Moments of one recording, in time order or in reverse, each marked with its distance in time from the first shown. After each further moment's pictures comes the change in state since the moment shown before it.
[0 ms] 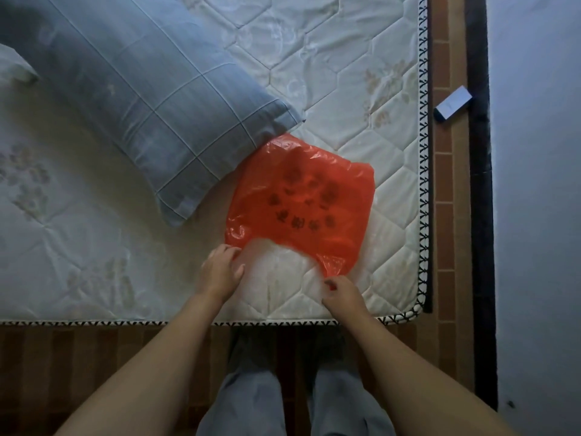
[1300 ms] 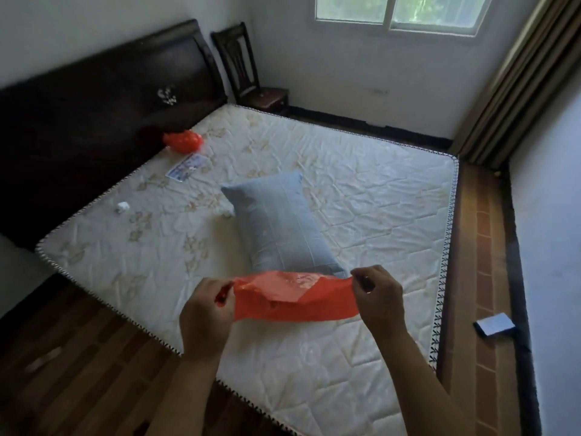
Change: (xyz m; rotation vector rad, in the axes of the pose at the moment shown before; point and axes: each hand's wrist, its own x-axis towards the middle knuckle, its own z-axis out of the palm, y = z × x) left_hand -0.294 0.178 -0.278 -0.209 1.174 -0.070; right_hand -0.249 -0.215 -0.278 0.175 0.641 -1.132
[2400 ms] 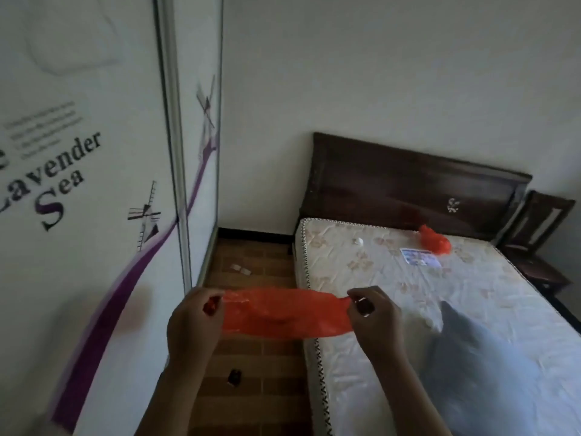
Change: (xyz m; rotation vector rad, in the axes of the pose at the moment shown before) left_hand -0.268 -0.224 -0.401 0.225 0.749 -0.665; right_hand -0.216 -0.432 0.232 0.298 -0.715 -0.784
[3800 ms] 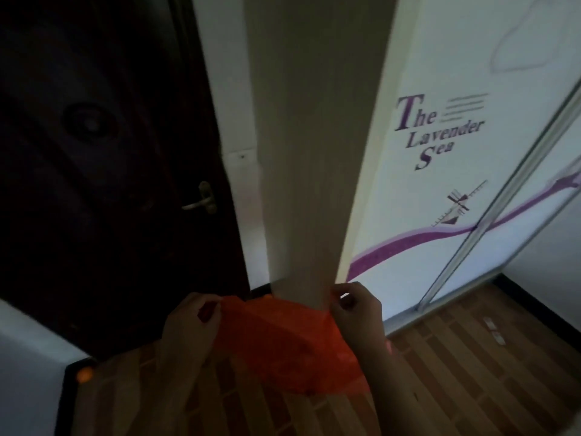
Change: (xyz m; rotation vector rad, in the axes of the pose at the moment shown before) left_hand -0.378 0.035 -0.272 0.485 0.720 -0.860; right_hand -0.217 -0.211 0.162 0.569 -0.960 -0.528
